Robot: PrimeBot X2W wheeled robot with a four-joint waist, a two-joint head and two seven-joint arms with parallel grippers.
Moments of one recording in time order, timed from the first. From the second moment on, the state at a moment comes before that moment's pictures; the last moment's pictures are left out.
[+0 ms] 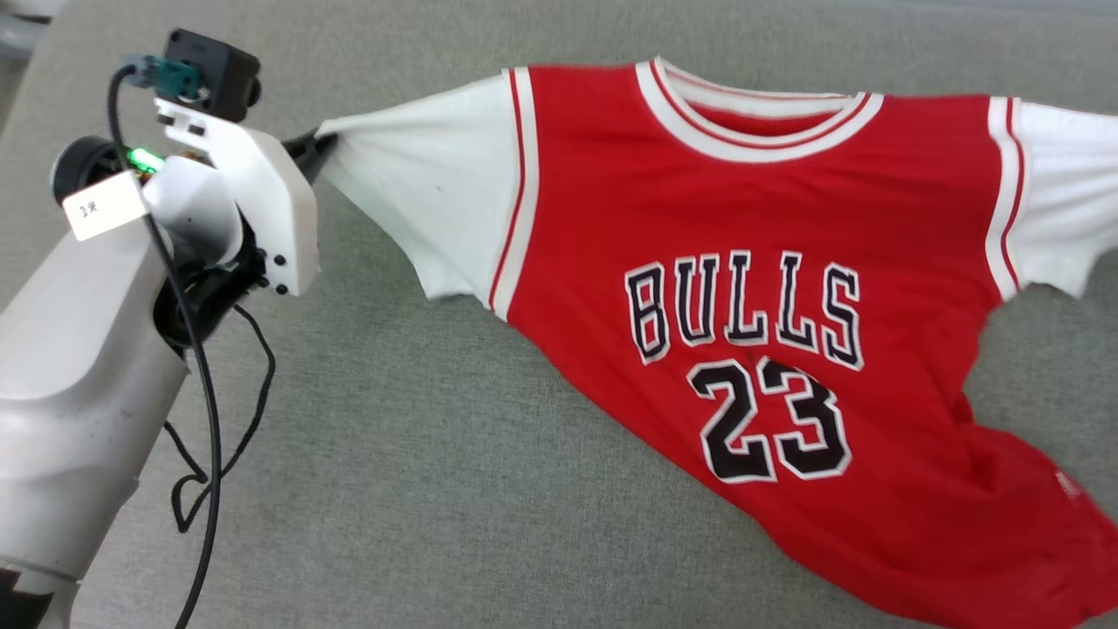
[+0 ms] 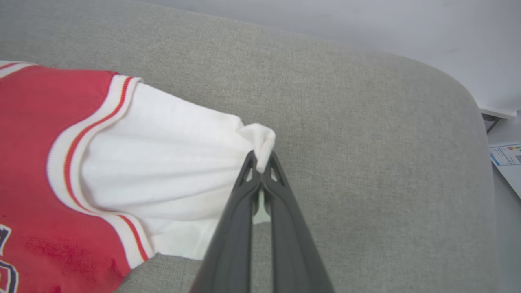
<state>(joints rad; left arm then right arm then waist) -0.95 0.55 -0.65 0.50 -0.77 -0.09 0.35 -0.80 -0.57 0.05 0.49 0.39 0.13 0.70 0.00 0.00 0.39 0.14</state>
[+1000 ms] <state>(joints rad) -0.65 0.89 -0.39 -0.13 -0.66 0.25 0.00 -0.69 -0.64 -0.02 0.15 0.44 0.13 0.42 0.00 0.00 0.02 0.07</state>
